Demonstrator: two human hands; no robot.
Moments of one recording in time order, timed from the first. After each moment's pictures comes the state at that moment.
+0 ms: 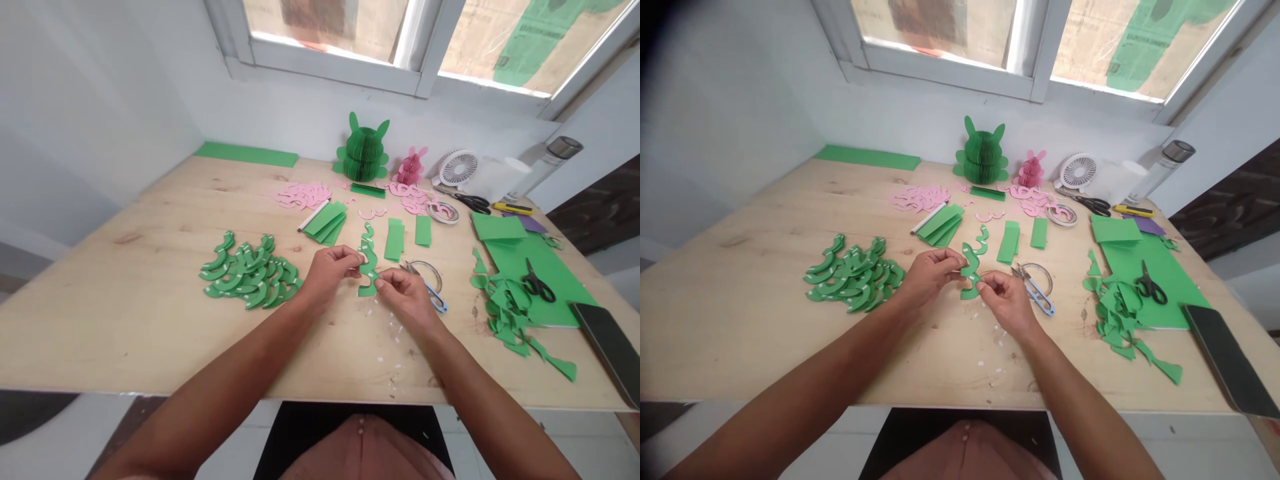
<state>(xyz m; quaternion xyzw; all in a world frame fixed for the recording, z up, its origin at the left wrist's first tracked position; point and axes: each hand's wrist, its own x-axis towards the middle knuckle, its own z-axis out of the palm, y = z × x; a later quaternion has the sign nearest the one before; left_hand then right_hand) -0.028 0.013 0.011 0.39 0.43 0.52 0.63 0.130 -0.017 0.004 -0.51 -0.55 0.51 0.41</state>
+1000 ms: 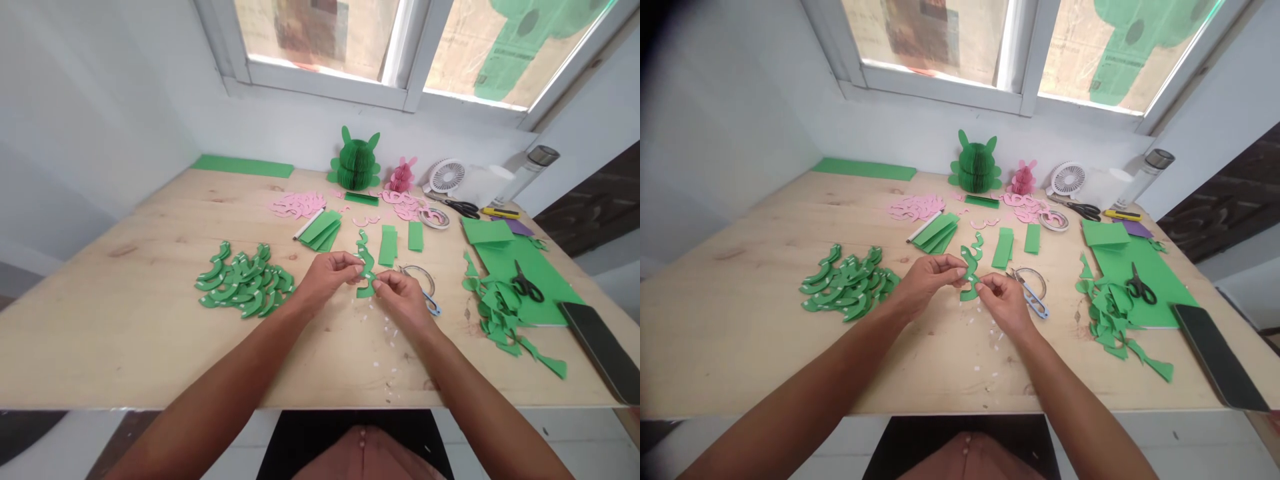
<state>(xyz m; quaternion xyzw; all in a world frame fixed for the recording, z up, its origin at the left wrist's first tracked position) -0.032 0.011 0.017 0.46 0.41 0.47 0.63 0.135 -0.014 0.000 -0.52 -0.55 0.50 0.42</state>
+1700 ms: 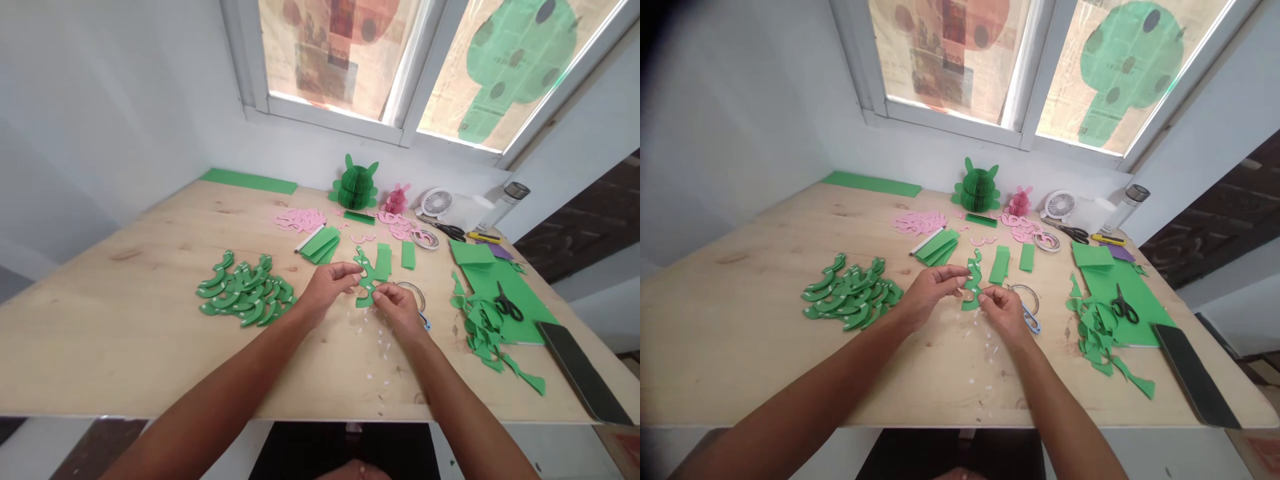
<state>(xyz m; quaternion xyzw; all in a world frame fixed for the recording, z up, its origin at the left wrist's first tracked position) -0.029 0.011 0.016 0.44 0.40 0.50 0.63 0.143 -0.008 -0.009 -0.47 -0.55 0.51 0.47</state>
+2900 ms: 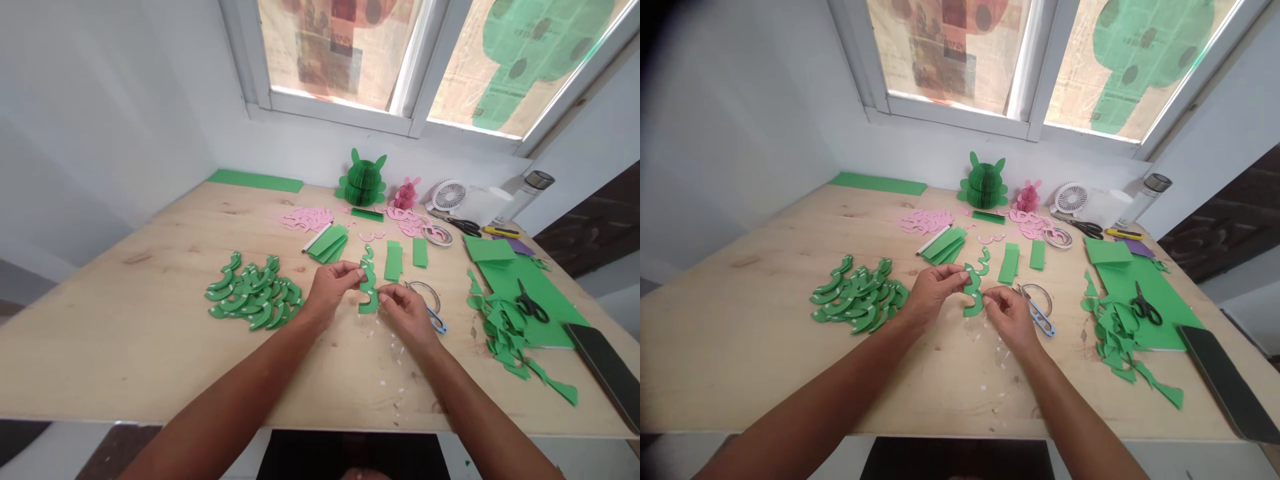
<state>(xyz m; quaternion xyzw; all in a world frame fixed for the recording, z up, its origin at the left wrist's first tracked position) -0.029 0.015 0.011 0.38 0.42 0.55 0.61 0.134 -0.011 -0.005 -0.53 -0.61 0.41 0.42</state>
